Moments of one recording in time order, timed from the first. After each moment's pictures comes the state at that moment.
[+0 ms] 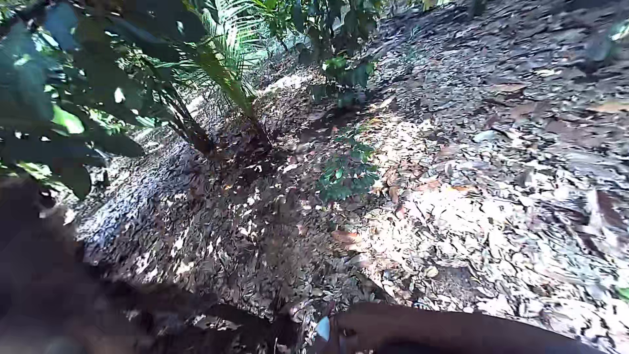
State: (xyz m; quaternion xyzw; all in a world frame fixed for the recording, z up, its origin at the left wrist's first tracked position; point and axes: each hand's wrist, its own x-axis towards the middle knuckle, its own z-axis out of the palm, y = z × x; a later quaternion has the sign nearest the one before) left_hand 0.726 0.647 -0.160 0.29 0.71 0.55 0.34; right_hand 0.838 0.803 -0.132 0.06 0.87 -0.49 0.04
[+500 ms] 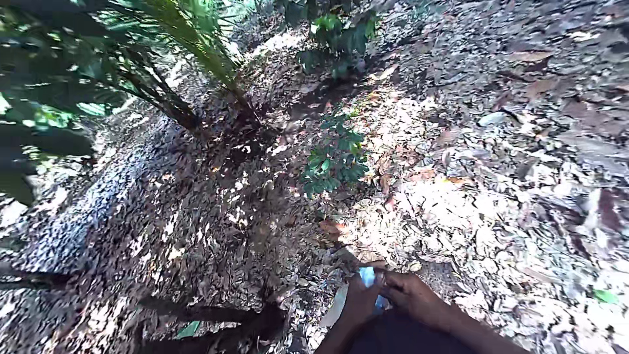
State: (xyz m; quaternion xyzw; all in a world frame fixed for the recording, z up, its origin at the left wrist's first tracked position) left_hand 0.832 0.931 -0.140 0.46 0.55 0.48 0.51; right_hand 1.009 0.991 -0.153 0.32 0.70 -0.61 -0.20
